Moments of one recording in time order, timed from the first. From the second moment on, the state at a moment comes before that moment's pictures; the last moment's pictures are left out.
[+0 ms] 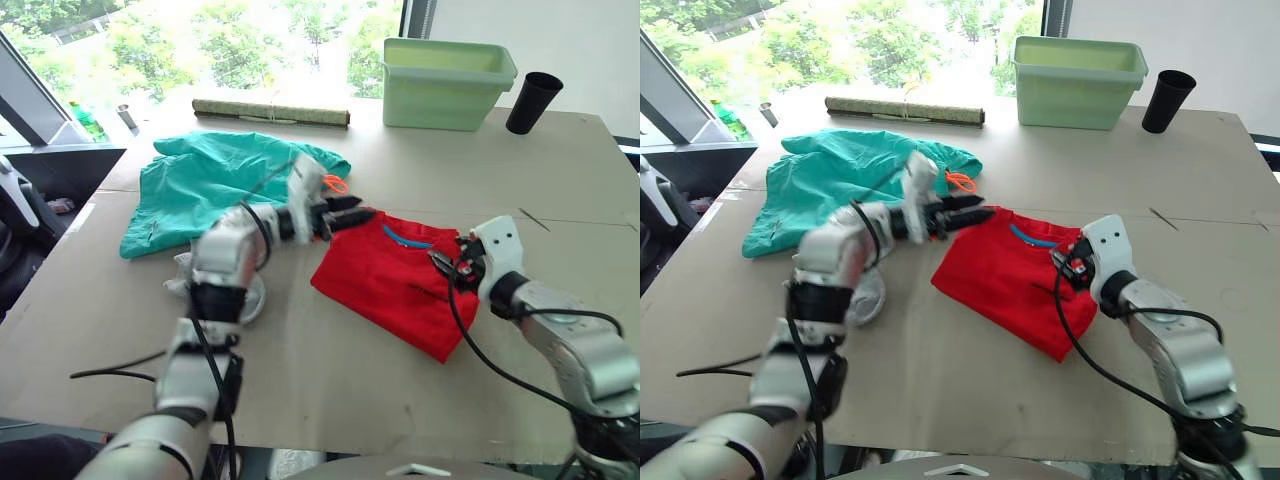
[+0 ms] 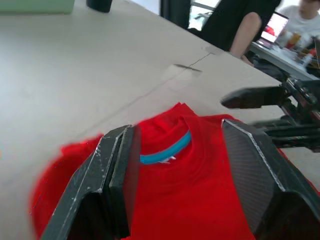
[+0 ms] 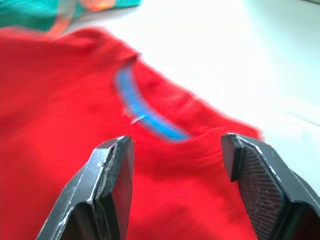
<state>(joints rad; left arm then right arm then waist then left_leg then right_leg) -0.61 0.22 -0.02 0.16 -0.33 0.65 -0.89 -0.18 -0.31 0.02 -0.48 0.29 0.84 0.20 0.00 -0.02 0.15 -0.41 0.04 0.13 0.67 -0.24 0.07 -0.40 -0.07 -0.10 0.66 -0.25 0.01</state>
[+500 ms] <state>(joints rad) -0.40 0.14 -0.04 0.09 -0.25 0.50 -0.55 -0.15 -0.32 0.08 -0.39 0.15 0.77 0.16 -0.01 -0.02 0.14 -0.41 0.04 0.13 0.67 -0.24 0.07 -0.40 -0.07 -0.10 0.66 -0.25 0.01</state>
